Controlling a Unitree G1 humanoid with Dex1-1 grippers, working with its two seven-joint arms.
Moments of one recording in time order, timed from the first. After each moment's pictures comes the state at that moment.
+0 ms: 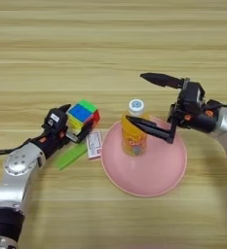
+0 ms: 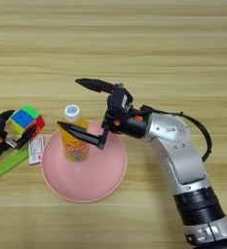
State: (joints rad) left arm -0.10 0.32 0.01 0.32 -0.16 -0.16 -0.57; right arm -0.27 -0.33 0.16 -0.16 0.39 -0.01 0.99
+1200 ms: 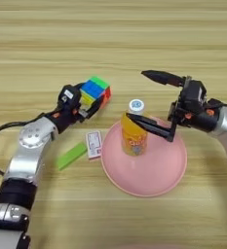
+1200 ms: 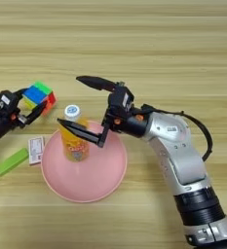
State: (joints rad) left arm -0.34 0.28 -0.05 0.43 -0.12 -0.17 -0.58; right arm -0.26 -0.33 0.16 -0.19 0.40 -0.01 0.97
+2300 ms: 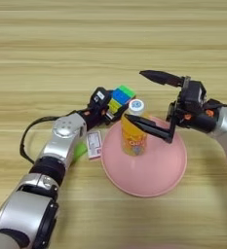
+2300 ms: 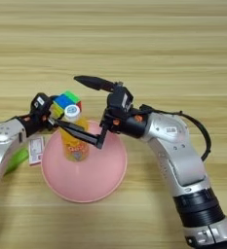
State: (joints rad) left arm -0.54 0.16 -0.10 0.86 -0.04 -0.29 -0.60; right arm -0.26 -0.32 0.17 -0.20 0.41 -0.01 0.96
